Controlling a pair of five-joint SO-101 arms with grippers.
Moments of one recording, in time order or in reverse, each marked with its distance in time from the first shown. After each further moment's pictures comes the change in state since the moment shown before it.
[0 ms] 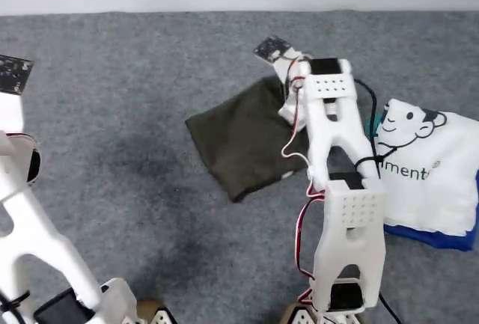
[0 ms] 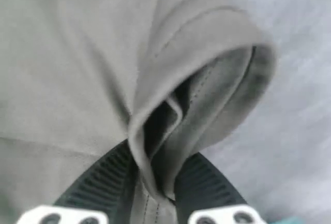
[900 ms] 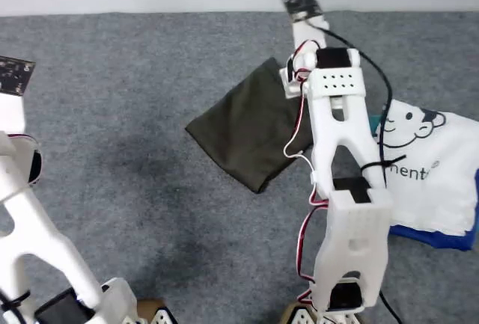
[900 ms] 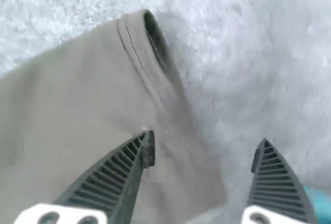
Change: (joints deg) left arm 0.0 0.0 0.0 0.7 0.0; right arm -0.7 -9.5 -0.2 -0.8 -39.7
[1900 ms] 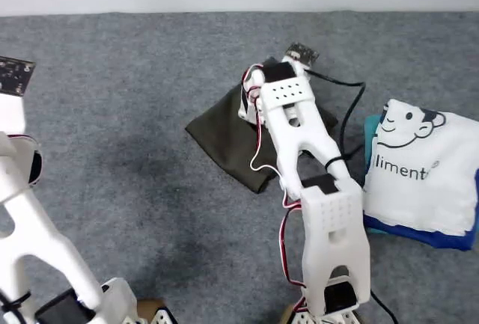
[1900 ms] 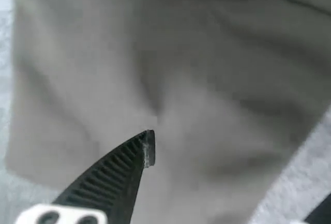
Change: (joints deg) left arm 0.0 -0.4 0.0 0.4 0.0; right arm -11.2 11.2 0.0 9.1 -52.8
